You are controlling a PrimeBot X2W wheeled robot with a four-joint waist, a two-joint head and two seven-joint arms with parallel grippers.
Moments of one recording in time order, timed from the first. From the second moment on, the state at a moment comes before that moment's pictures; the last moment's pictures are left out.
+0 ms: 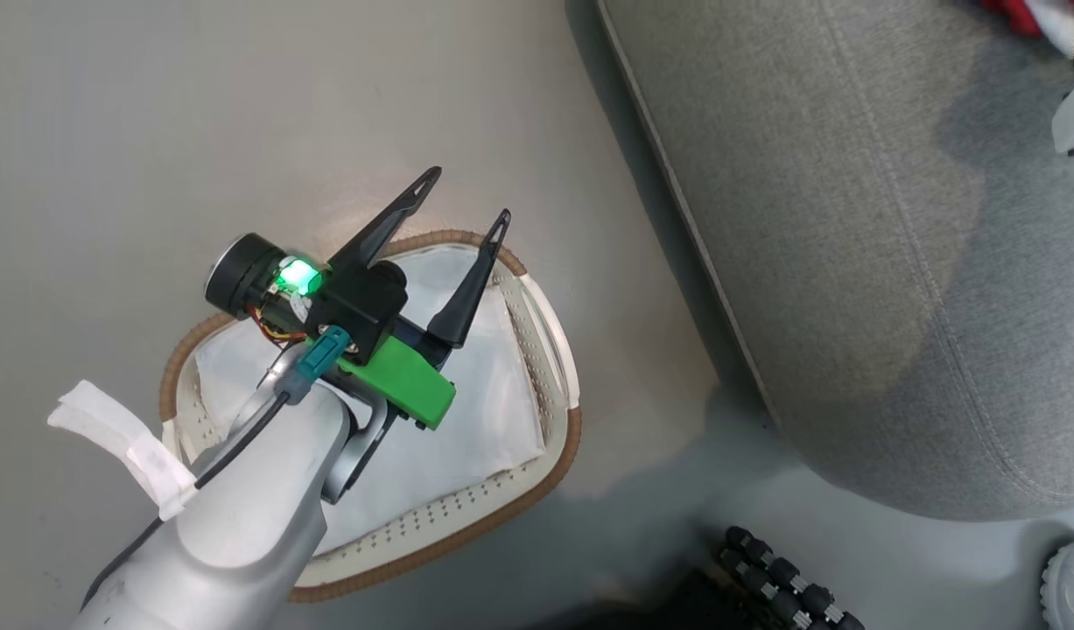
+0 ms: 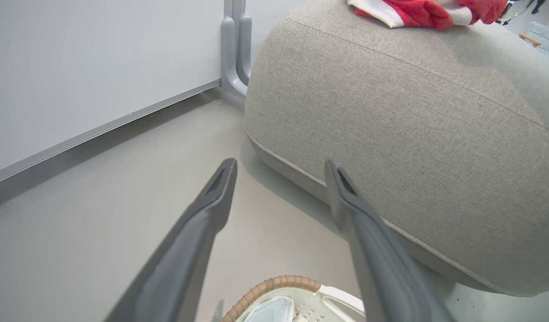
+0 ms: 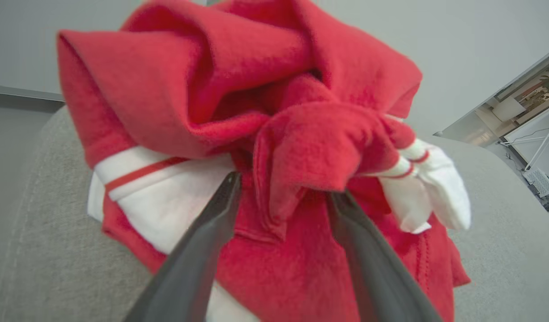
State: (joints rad) left arm -0.66 0.29 -0.73 0.32 -0.35 -0.07 -0.26; right arm -0.98 -0.37 -0.05 0.75 0.03 0.13 -0.26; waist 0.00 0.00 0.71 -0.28
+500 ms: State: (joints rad) left arm -0.53 0.18 -0.55 0.33 -0.37 -0.09 -0.26; right arm -0.83 -0.37 0.02 0.66 0.02 0.13 -0.26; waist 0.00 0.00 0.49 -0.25
